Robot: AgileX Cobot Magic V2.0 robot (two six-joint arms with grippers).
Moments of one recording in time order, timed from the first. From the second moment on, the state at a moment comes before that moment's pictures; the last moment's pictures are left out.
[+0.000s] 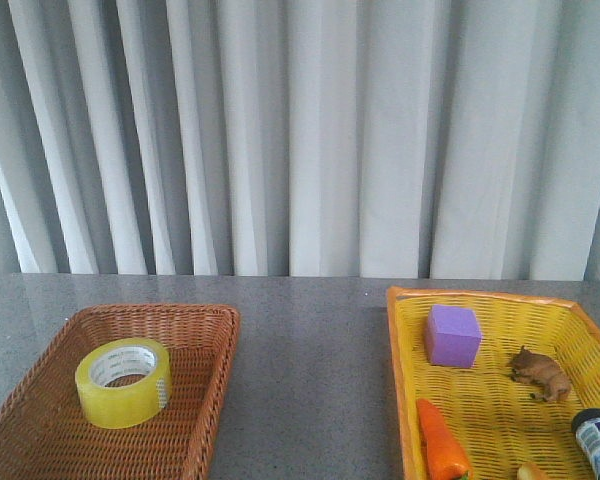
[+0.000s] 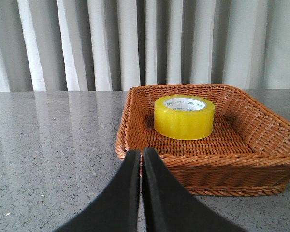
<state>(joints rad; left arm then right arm) 0.04 -0.01 0.02 0.09 0.07 -0.16 -0.12 1.23 -1.22 0.03 0.76 -0.10</state>
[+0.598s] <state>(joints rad) 0.04 -0.01 0.02 0.09 0.07 -0.16 -0.12 0.34 -0.17 0.03 0.15 -0.10</state>
